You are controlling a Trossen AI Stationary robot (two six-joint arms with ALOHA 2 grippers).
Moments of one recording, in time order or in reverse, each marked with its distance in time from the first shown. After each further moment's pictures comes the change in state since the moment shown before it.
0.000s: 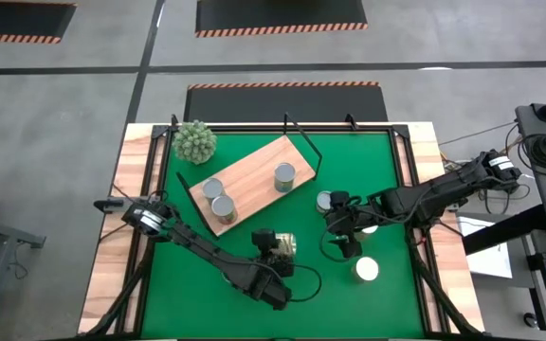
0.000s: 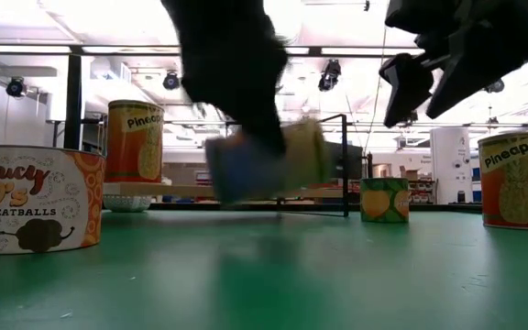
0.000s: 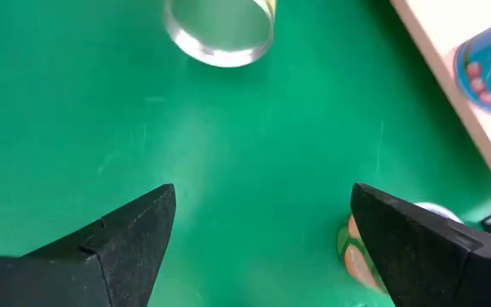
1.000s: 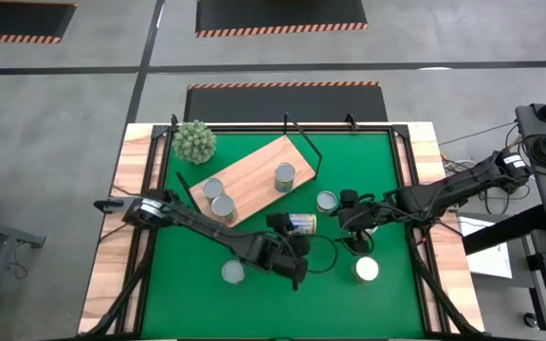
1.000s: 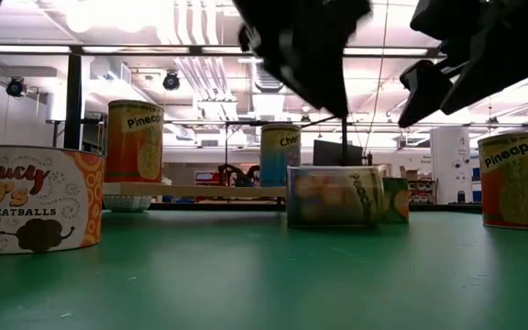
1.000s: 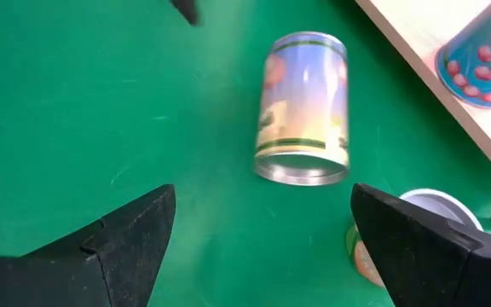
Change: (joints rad) left arm 0.148 -0.042 0.014 0.237 0.094 0.154; right arm 0.005 -0.183 -0.194 0.152 -0.001 0.046
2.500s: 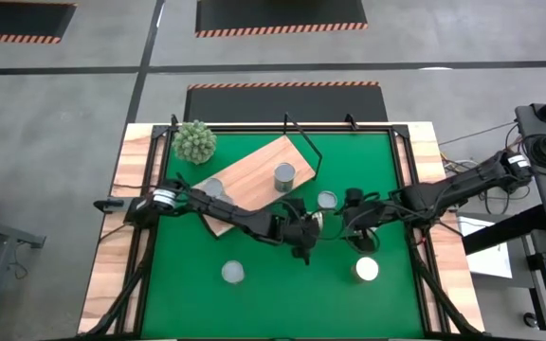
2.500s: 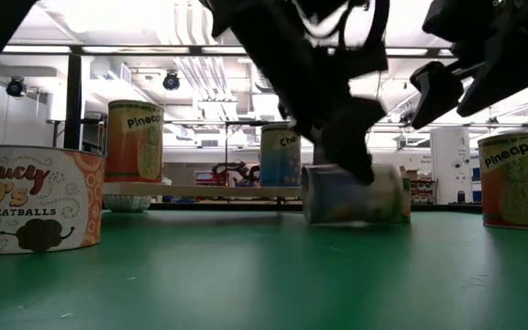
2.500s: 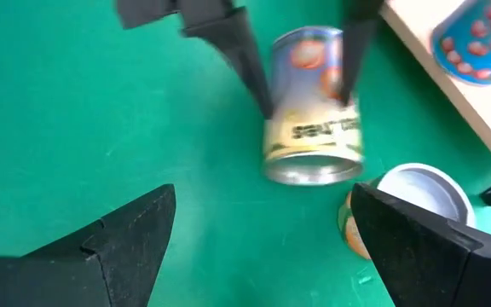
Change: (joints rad) left arm 0.159 0.040 -0.155 0.399 0.197 0.285; right arm 0.000 -0.079 -0.029 -0.067 0.001 -0.005
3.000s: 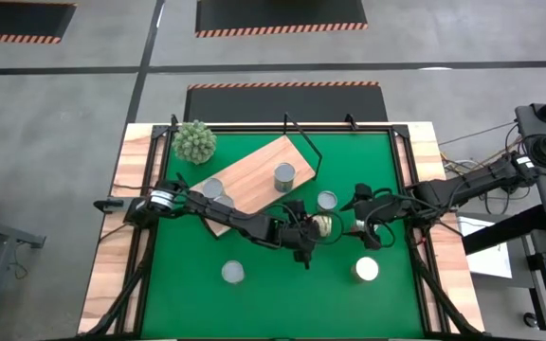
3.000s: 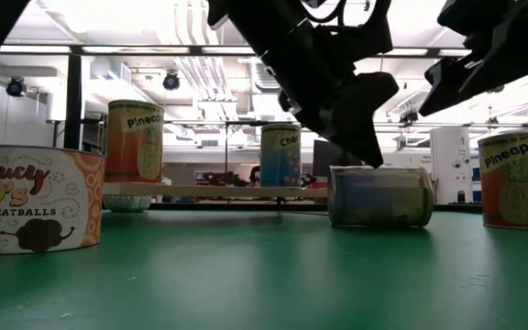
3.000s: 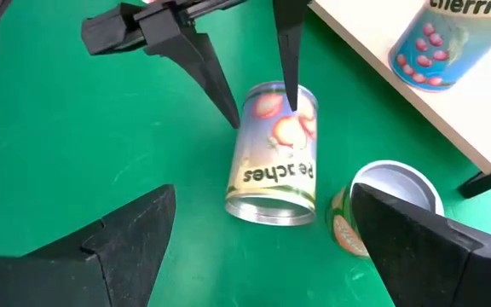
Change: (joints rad) left arm -0.026 -0.008 0.003 0.025 -0.009 -0.042; right arm 0.000 -0.168 -0.074 0.022 0.027 0.065
